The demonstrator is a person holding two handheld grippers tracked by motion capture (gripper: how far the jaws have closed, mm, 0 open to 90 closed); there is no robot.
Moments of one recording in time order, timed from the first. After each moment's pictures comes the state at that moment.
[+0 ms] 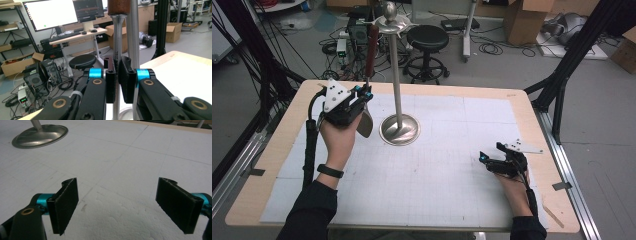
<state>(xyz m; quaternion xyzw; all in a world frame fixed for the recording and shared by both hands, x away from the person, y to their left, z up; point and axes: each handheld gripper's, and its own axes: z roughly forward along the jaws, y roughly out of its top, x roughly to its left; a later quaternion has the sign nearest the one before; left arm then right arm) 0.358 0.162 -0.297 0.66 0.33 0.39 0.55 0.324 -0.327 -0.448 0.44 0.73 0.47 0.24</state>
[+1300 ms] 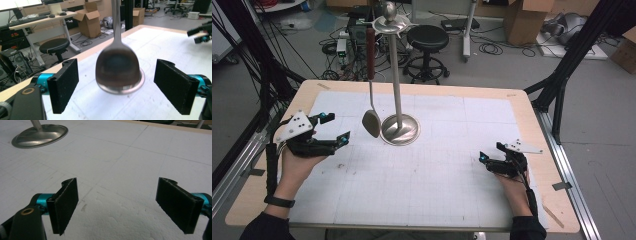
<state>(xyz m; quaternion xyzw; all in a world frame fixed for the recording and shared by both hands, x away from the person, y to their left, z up) 0.314 0.258 -0.353 0.73 0.27 0.28 0.56 0.324 -0.327 -0.448 0.44 0.73 0.47 0.24</state>
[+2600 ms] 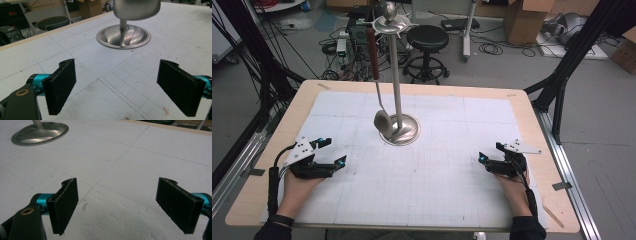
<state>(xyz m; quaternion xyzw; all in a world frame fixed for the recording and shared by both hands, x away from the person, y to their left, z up) 0.301 0.282 -0.438 0.75 0.31 0.26 0.53 0.323 -0.324 -0.448 0.43 0.73 0.46 0.24</state>
